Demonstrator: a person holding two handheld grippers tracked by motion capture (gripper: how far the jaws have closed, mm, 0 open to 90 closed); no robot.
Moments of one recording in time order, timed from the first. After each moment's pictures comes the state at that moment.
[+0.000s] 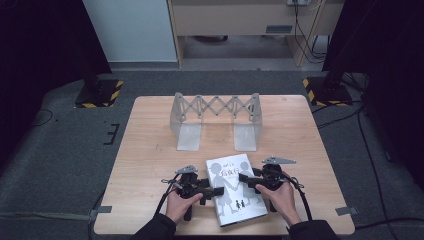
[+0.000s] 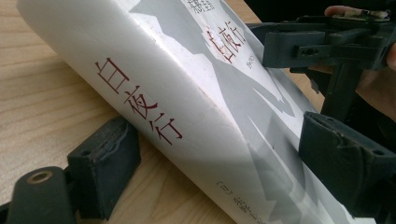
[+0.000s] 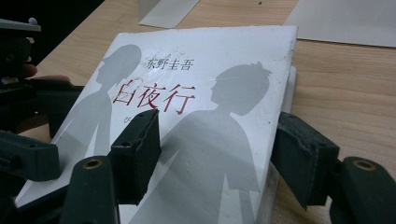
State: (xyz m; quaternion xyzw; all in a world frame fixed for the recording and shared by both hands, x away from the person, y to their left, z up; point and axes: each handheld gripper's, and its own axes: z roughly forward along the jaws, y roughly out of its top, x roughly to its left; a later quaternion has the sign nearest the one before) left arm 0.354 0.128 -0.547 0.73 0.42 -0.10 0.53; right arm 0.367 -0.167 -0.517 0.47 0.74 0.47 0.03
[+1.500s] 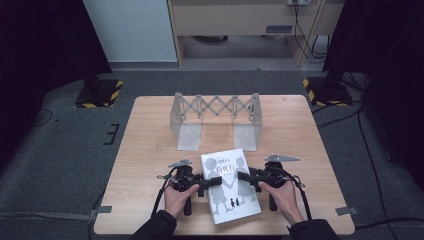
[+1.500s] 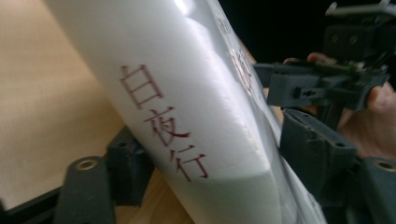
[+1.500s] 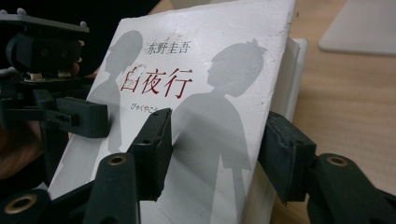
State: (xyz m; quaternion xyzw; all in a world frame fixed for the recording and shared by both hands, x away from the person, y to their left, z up) left arm 0.362 0.137 -0.520 0.69 0.44 -0.10 0.57; right arm 0.369 -0.170 -0.506 0.45 0.72 0.53 -0.03
